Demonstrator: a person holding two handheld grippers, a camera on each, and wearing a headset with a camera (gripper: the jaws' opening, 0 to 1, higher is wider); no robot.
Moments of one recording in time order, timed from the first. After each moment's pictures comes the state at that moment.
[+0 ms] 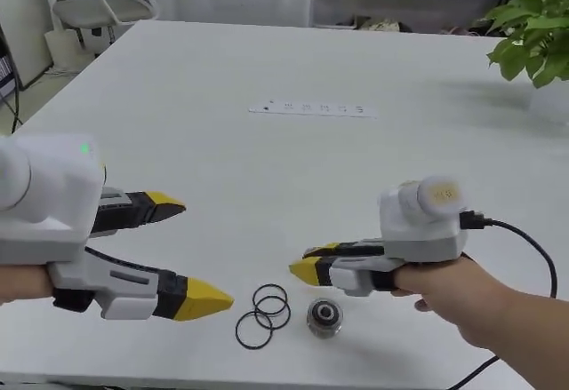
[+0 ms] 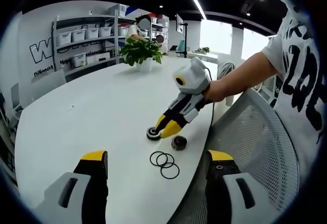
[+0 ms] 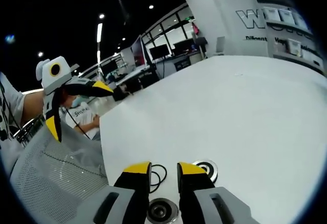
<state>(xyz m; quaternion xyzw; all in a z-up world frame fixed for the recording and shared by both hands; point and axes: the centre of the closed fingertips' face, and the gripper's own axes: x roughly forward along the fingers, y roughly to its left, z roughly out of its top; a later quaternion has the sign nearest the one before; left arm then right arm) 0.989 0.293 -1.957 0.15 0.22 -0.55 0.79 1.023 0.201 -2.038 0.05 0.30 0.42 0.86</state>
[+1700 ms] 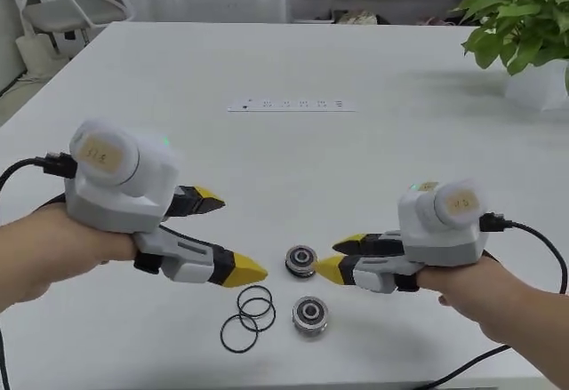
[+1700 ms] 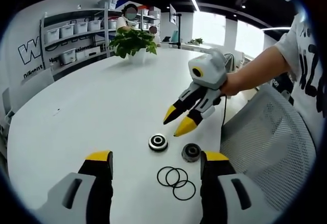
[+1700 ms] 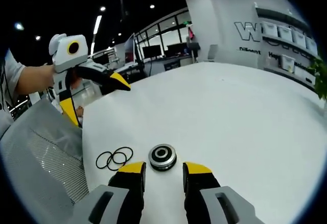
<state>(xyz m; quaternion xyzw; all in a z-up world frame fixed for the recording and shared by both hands) 1.031 0.230 -1.992 0.18 0.25 -0.57 0.76 1.031 0.147 -2.059 -0.02 0.29 0.38 0.88</state>
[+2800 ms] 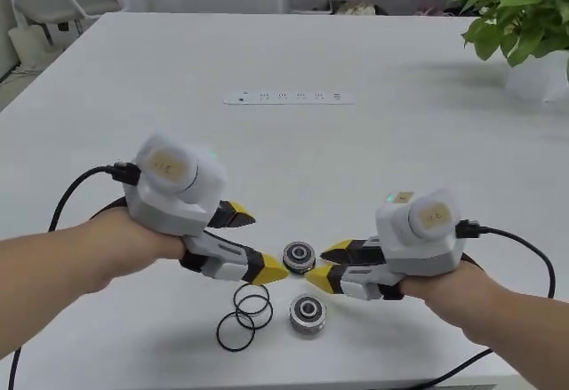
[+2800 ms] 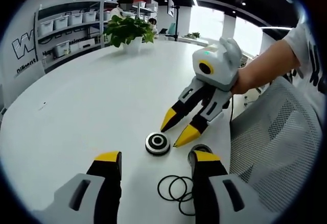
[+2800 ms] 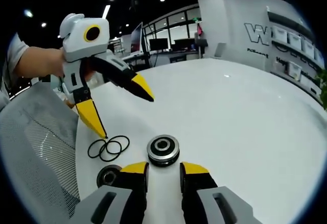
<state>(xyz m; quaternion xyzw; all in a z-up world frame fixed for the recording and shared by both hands) 1.044 0.199 -2.039 0.19 0.28 -0.58 0.74 1.034 0.156 -2.084 -0.06 0.29 0.39 0.87</state>
